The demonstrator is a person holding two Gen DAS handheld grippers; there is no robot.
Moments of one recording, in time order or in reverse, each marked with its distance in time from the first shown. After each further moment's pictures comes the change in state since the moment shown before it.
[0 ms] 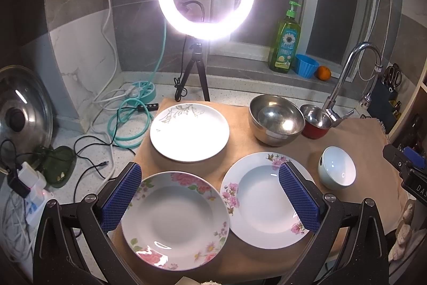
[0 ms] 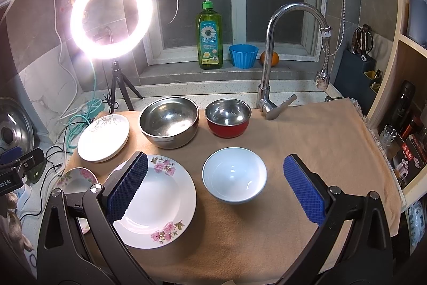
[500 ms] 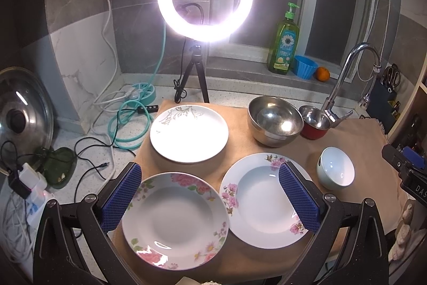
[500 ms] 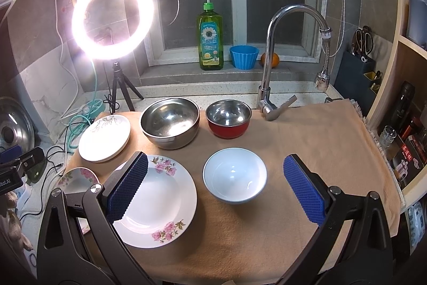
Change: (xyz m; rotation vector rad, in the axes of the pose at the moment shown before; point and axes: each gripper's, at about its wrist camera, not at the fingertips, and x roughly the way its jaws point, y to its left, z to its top) left arm -0.003 0.000 0.000 0.004 -0.007 -0.003; right arm 0.000 0.001 -0.004 0.000 -0.005 -0.001
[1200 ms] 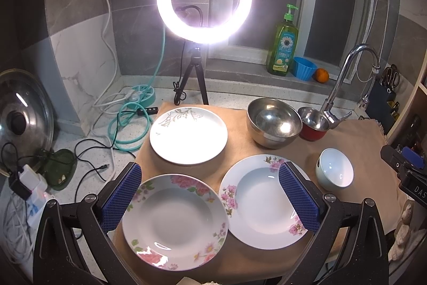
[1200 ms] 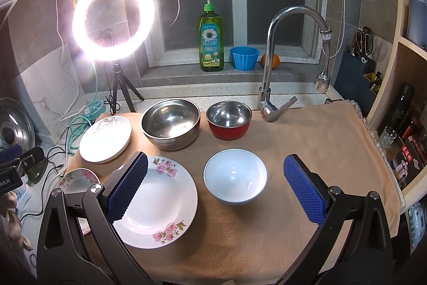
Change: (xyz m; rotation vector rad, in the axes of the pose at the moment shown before) left arm -0.001 -0.003 0.001 0.001 -0.005 0.001; right arm -0.005 0.002 0.006 -0.001 -0.004 -0.001
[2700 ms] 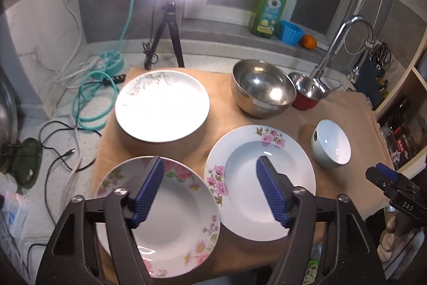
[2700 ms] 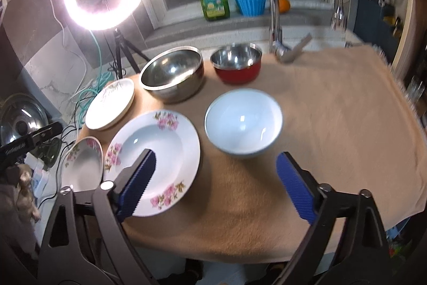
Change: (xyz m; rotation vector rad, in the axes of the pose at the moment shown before) left arm 0.068 0.005 -0.009 0.036 0.211 -0.164; right arm 0.055 -0.037 -0.059 0.112 0.227 0.162
